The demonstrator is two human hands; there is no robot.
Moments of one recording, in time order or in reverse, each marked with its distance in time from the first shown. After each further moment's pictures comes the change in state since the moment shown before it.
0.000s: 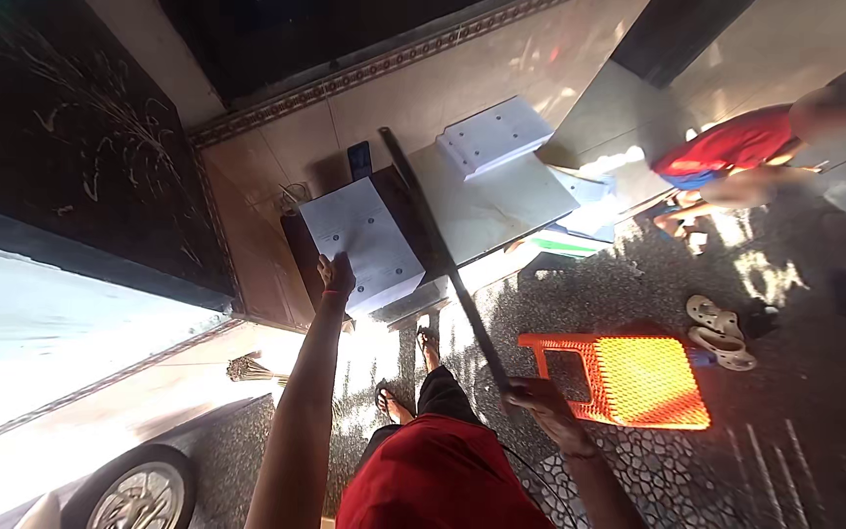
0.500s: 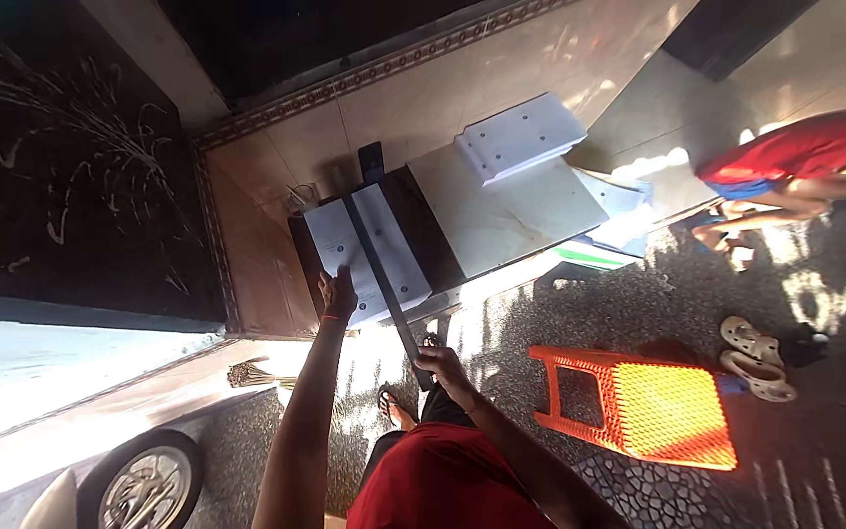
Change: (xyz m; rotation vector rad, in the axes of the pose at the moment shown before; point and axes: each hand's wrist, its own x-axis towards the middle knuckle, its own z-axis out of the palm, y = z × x) left_hand 0.003 0.000 0.012 -0.037 0.033 -0.065; right_hand 0.149 0.003 0.119 -0.070 -0.217 0.148
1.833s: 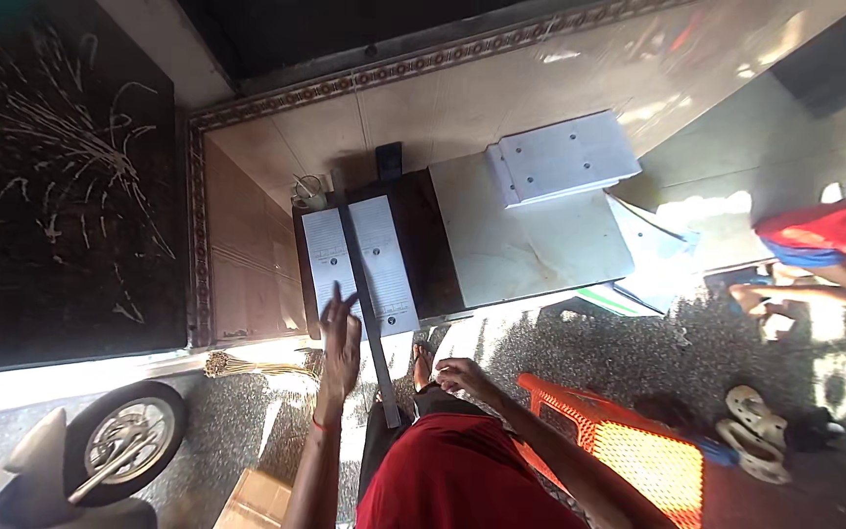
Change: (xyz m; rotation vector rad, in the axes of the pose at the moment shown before) left_hand -0.101 0.077 -0.041 -0.965 0.314 0.127; right_hand 0.070 -0.033 -0.139 -0.422 -0.335 0.311
